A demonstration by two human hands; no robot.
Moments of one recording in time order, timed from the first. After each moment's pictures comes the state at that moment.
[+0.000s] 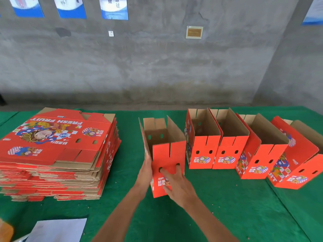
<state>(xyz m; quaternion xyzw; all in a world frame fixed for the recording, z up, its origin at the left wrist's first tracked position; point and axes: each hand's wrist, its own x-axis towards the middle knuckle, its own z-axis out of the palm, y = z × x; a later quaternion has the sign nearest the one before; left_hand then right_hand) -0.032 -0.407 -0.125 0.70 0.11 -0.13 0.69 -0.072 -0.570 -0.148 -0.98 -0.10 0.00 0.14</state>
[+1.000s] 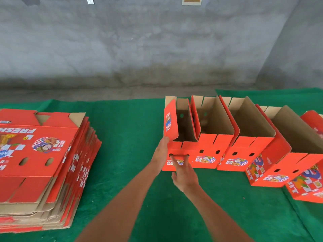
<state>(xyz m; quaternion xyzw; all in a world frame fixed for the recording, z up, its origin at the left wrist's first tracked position) 0.164 -0.534 -0.146 0.69 0.07 -0.19 0.69 0.105 -0.650 -0.213 -0.99 0.02 0.06 0.14</state>
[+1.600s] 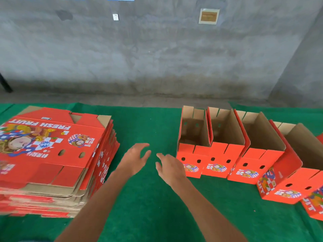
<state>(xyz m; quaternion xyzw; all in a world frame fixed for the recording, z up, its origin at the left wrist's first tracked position) 0.128 -0.360 -0.102 0.93 -0.08 0.02 0.36 0.104 -0.538 -0.117 -0.99 -0.09 0.00 0.13</state>
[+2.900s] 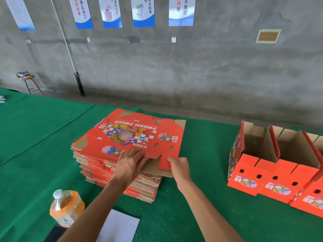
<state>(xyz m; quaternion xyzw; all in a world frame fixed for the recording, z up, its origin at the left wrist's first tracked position) -0.023 -0.117 -0.066 0.96 -0.04 0.23 0.14 0.038 -0.320 -0.087 -0.71 0.10 0.08 0.70</state>
